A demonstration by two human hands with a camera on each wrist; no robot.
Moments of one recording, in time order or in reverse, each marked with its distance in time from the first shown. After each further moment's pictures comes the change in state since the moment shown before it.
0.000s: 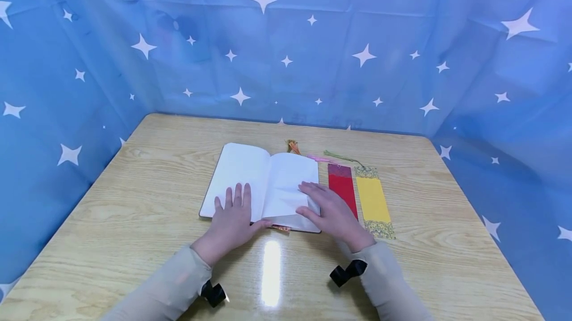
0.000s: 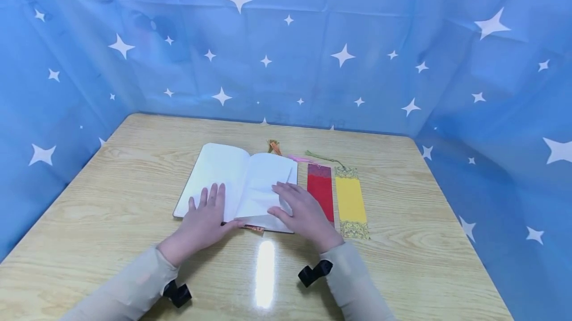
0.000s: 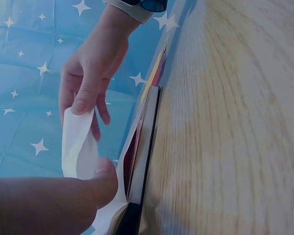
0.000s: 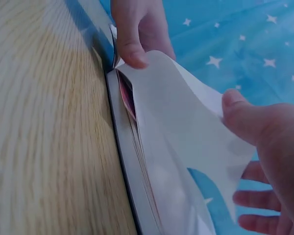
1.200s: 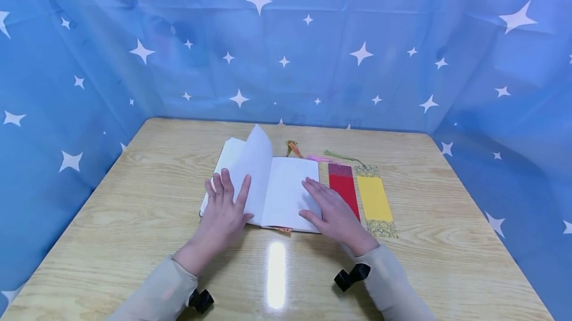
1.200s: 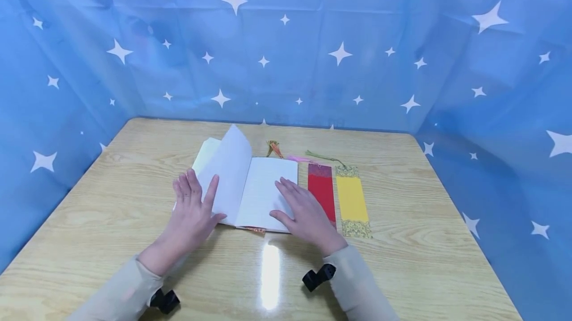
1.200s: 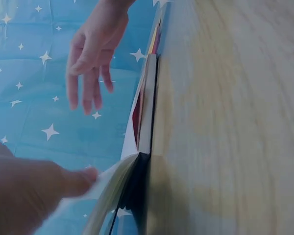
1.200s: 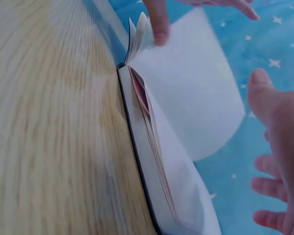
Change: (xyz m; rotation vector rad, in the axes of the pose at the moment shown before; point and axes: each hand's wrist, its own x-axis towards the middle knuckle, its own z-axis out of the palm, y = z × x) left_hand 0.001 -0.022 -0.004 0.180 0.829 0.518; right_hand -0.007 -0.002 0.000 -0.046 -0.009 -0.011
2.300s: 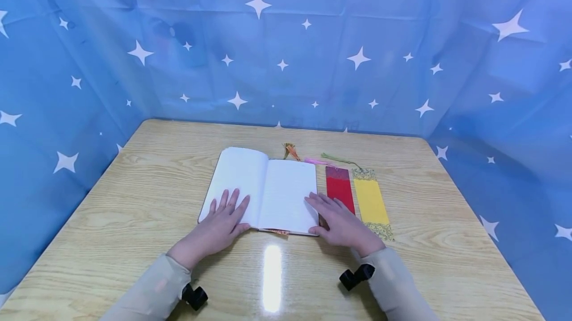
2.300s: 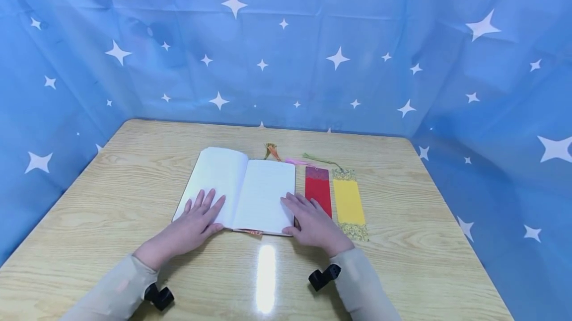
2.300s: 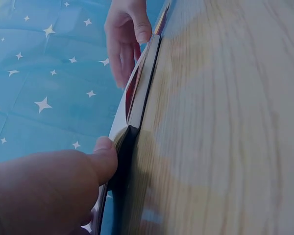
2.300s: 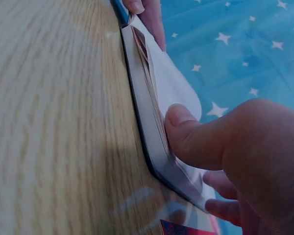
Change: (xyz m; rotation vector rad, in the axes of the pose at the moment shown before) left_hand -0.023 -0.008 0.001 -0.393 -0.803 -0.315; right_hand -0.017 0.022 -0.001 -0.009 -0.302 0.116
